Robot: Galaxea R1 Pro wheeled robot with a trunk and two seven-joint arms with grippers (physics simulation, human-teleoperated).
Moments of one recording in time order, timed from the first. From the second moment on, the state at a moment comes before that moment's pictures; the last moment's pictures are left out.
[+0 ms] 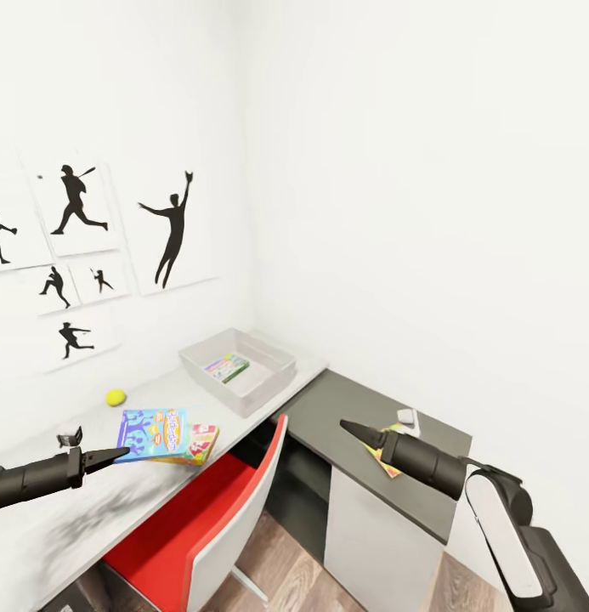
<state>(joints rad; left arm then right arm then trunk) -0.56 0.48 0.39 -0.74 -0.04 0.84 -1.56 -0.29 -0.11 -0.04 -1.55 -0.70 0.82 0.72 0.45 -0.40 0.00</state>
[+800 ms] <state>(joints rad) -0.56 0.48 0.39 -0.74 -0.04 0.84 -1.56 -0.29 -0.10 -0.04 -1.55 -0.70 0.77 0.72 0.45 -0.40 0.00</state>
